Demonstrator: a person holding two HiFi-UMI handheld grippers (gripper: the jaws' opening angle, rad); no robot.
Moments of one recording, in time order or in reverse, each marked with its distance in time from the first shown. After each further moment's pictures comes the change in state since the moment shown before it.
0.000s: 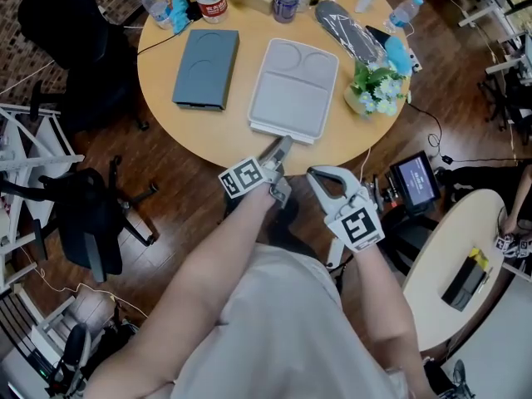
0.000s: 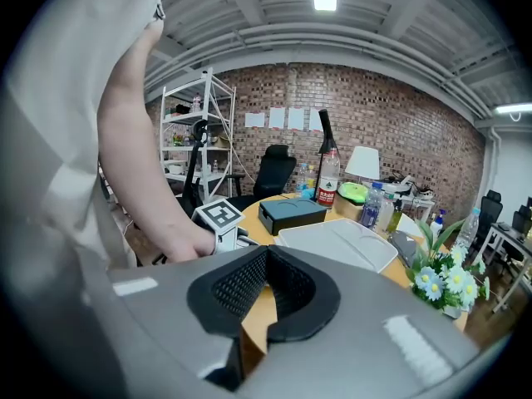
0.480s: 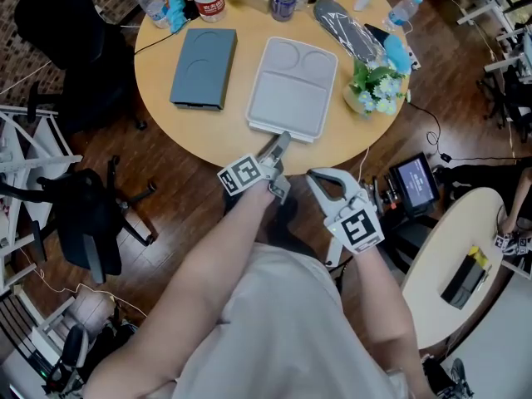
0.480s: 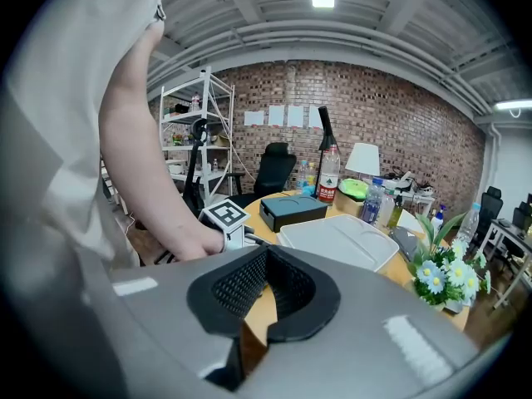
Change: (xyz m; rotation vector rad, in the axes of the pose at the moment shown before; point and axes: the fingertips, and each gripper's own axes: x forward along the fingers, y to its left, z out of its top) left arm 0.008 0.003 0.006 -0.028 -0.016 -0.025; right arm -0.002 0.002 -0.005 0.009 0.017 0.007
